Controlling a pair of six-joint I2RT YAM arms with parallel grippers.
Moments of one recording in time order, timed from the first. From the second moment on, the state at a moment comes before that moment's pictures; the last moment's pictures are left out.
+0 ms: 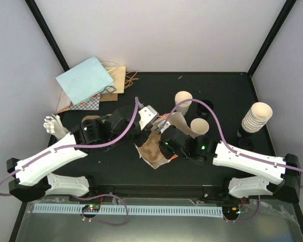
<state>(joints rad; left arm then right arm) -1.10 1.17 1.42 -0.92 -0.24 -0.17 1.18 1.20 1.05 -0.68 0.33 0.34</state>
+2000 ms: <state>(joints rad) -1.19 1.00 1.32 -0.92 -0.07 -0.41 1.17 1.32 0.90 -0.48 0.30 0.40</state>
